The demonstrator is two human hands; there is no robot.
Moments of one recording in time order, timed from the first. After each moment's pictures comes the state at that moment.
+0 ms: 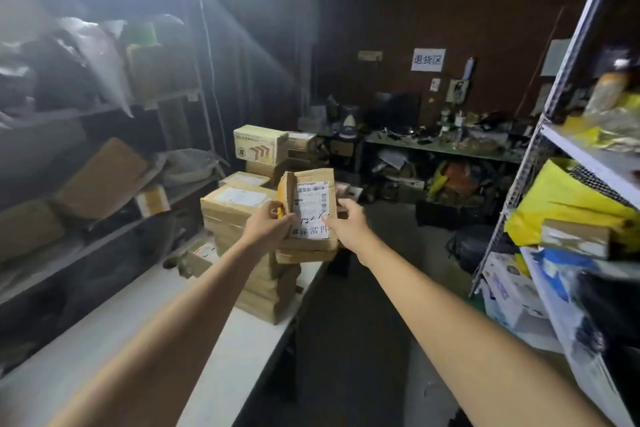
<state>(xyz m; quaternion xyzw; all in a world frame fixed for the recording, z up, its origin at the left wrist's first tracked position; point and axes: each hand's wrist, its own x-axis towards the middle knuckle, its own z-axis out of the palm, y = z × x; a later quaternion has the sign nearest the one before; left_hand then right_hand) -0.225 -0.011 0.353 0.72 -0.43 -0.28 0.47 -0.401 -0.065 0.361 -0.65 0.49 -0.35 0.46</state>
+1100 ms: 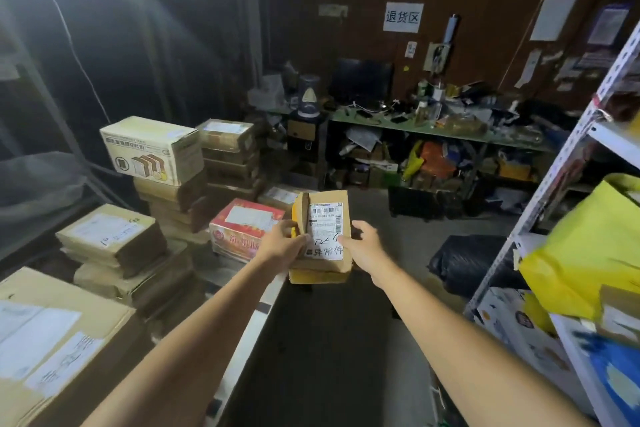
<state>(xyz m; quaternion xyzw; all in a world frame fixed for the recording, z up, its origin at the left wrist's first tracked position) -0.281 -0.458 0.250 0.71 -0.45 -0.38 0.38 -0.462 -0.481 0.264 -0.56 0.59 -0.32 0.48</state>
